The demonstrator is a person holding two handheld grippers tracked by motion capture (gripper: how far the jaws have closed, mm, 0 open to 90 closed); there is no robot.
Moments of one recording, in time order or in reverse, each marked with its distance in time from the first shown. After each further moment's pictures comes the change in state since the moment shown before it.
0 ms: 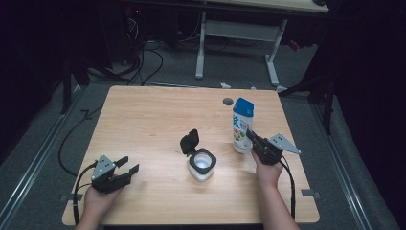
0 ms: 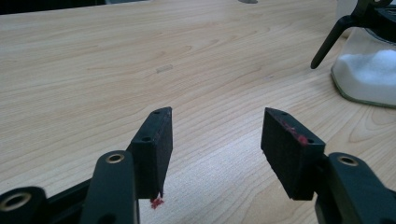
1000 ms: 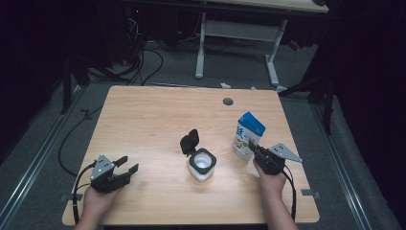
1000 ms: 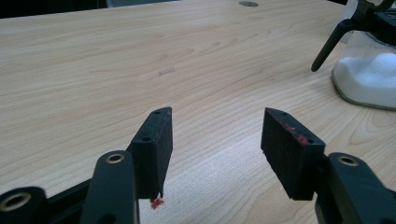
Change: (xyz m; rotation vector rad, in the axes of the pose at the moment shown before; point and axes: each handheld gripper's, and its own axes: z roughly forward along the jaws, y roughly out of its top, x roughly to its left) left arm 0.001 0.002 -0.001 -0.010 -0.001 -0.001; right arm 0.002 -0.022 -0.022 0.111 -0.028 0.011
